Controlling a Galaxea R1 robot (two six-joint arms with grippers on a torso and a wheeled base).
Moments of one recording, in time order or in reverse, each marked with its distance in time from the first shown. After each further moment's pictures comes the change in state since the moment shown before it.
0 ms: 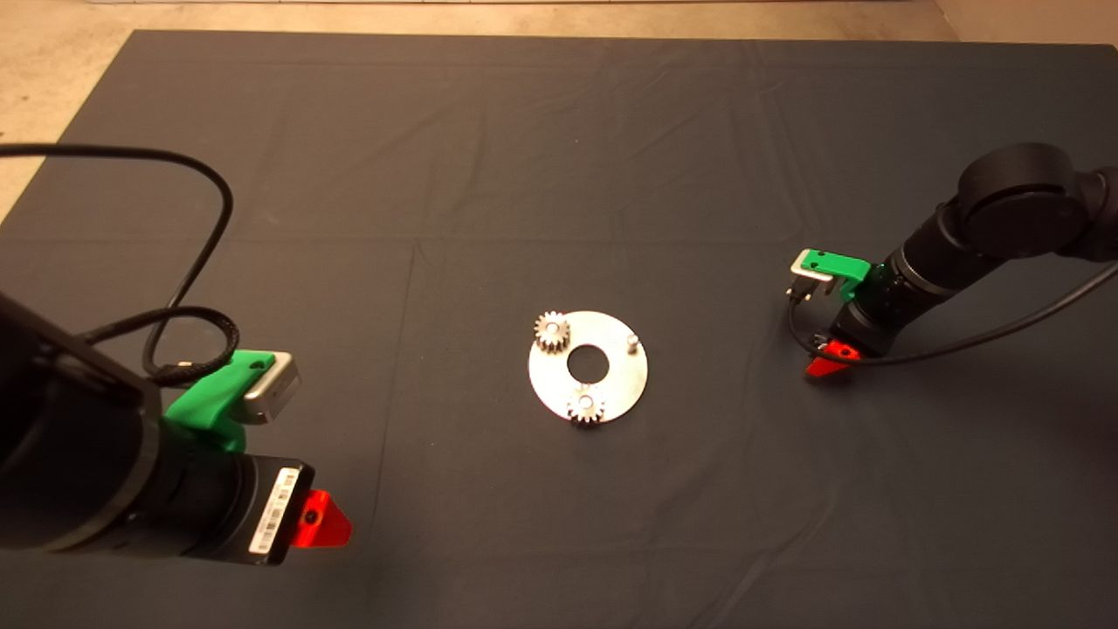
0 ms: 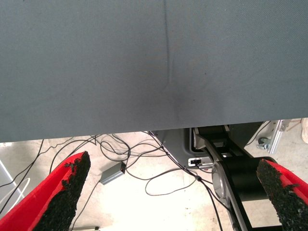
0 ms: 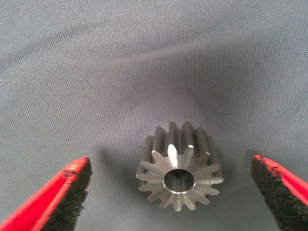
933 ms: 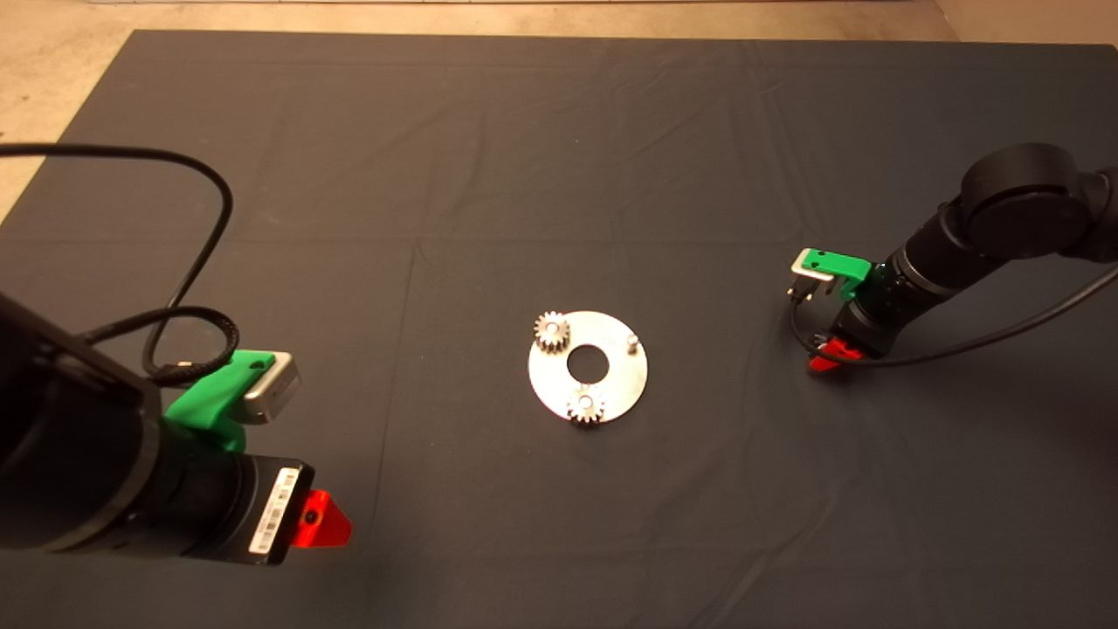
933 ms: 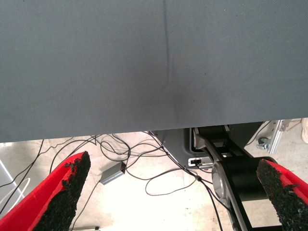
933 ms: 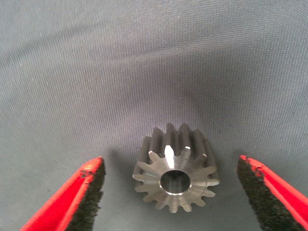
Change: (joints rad) left arm 0.000 0.000 0.000 0.000 0.000 0.000; right arm -0.002 -0.005 0.000 -0.006 0.014 -0.044
